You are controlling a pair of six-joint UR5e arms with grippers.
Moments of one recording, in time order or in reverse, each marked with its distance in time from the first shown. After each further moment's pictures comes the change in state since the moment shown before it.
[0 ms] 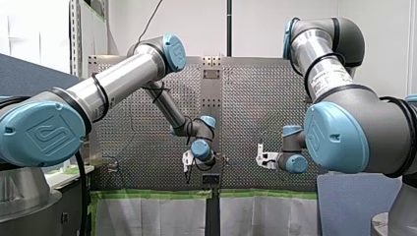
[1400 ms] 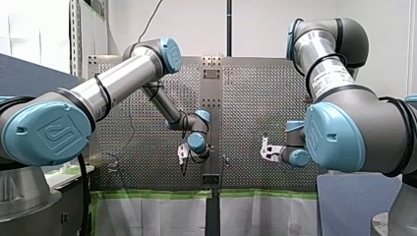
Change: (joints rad) left arm 0.065 -0.001 0.077 -0.061 0.009 0.001; right arm -0.037 0.002 -0.086 0.026 -0.010 0.031
